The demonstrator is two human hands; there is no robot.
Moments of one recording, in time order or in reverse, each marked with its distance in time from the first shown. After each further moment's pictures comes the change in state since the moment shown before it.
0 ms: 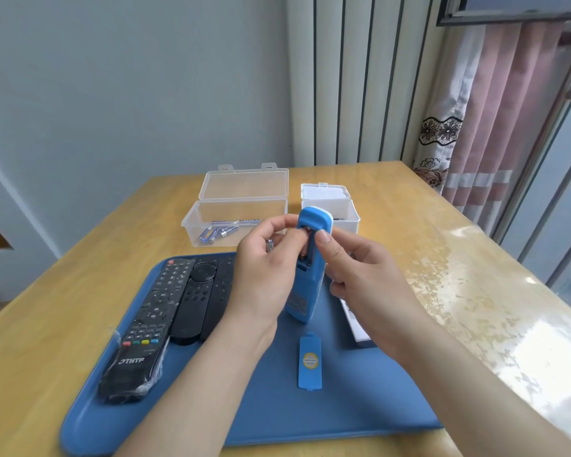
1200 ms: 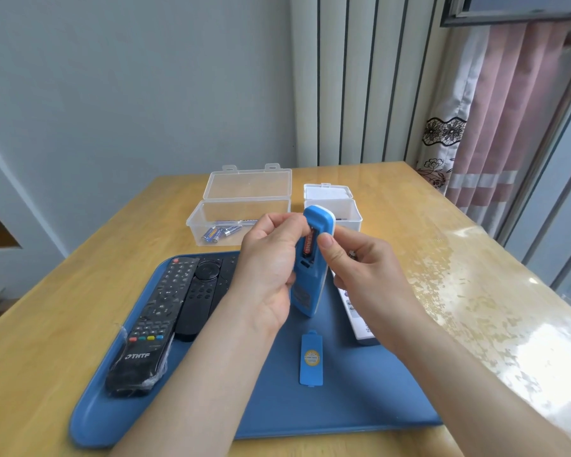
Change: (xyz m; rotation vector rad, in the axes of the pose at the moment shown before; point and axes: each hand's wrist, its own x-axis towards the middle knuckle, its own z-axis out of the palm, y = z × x) left_hand 0.002 0.024 0.010 -0.163 0.039 -0.243; right_hand 0.002 0.003 0.000 -0.030 -0.006 -0.114
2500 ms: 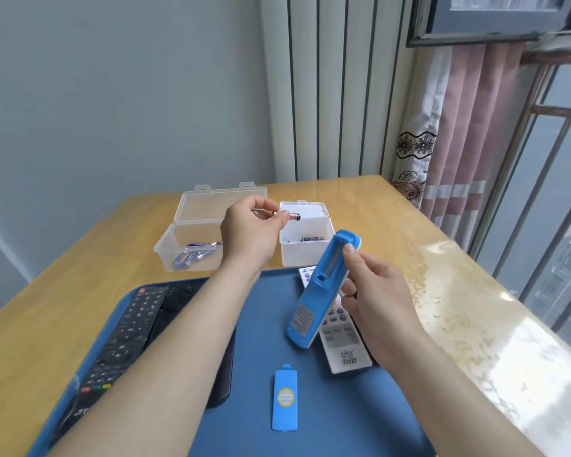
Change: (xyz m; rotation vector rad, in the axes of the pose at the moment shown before) left_hand 0.111 -0.011 0.012 0.489 0.193 0.421; right_hand 0.016 0.022 -0.035 0.201 0.373 0.332
